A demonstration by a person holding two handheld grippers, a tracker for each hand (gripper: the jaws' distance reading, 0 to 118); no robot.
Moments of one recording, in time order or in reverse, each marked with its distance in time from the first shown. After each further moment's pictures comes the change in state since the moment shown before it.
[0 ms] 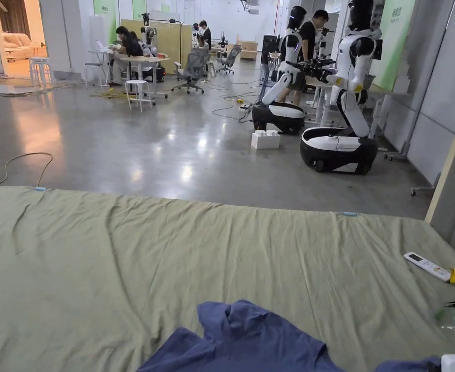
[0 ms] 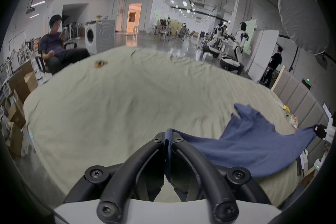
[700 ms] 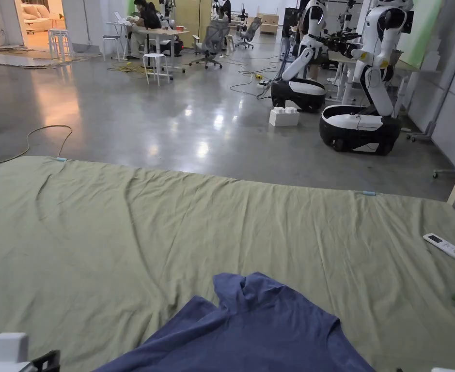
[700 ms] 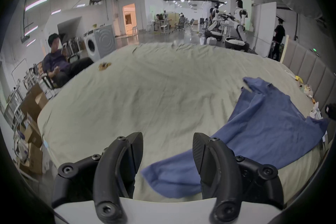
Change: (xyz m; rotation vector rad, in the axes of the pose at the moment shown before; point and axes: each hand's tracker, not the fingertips) left arm 0.052 -0.007 0.009 0.003 0.101 -0.216; right arm -0.065 -0.008 0.037 0.013 0.023 -0.089
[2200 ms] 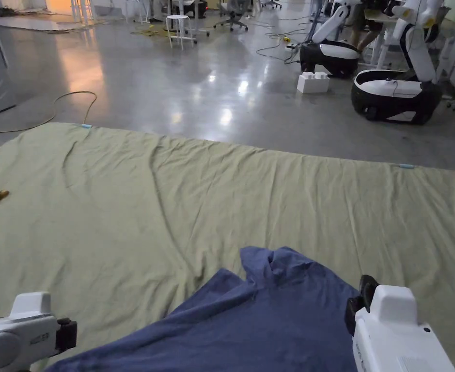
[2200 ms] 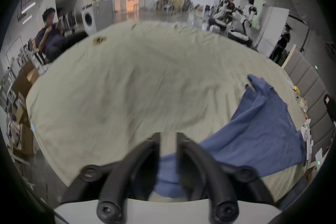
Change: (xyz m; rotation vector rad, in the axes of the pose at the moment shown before) left arm -0.048 -0.009 -0.067 -0.281 -0.065 0.175; right arm -0.106 0.056 -0.019 0.249 0.143 -0.050
